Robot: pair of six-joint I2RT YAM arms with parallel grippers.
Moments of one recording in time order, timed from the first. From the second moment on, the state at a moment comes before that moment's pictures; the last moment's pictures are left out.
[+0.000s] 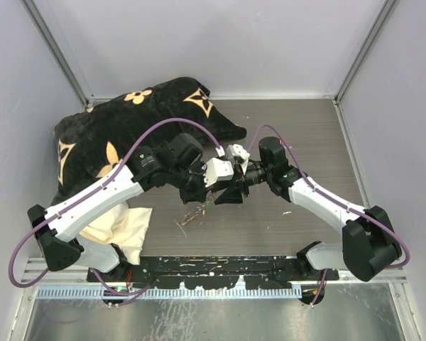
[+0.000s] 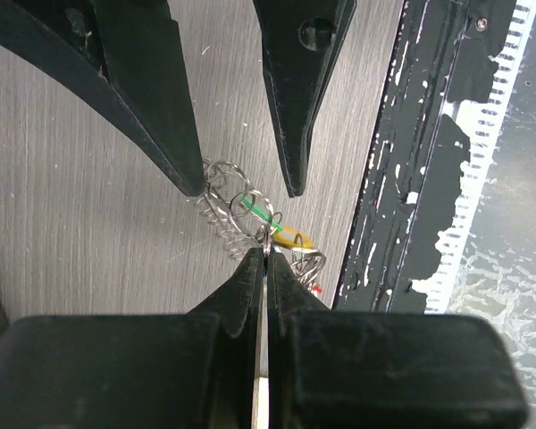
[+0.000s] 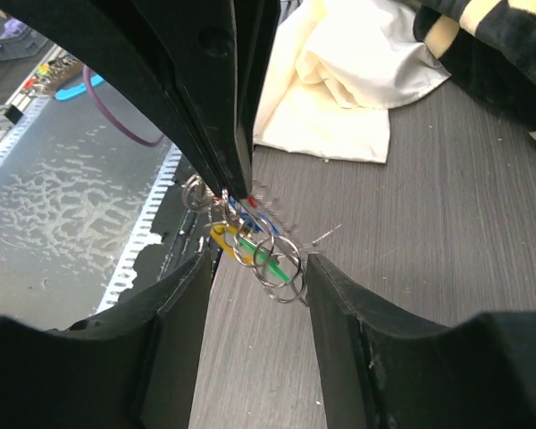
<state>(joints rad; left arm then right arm) -0.93 1.39 1.48 -1.03 0.33 0.33 0.53 1.30 0.78 0.15 -1.27 -0.14</state>
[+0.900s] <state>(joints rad) -0.93 1.38 1.40 -0.86 0.38 0.27 0.49 1.25 0.94 -0.14 -1.31 -0.31</state>
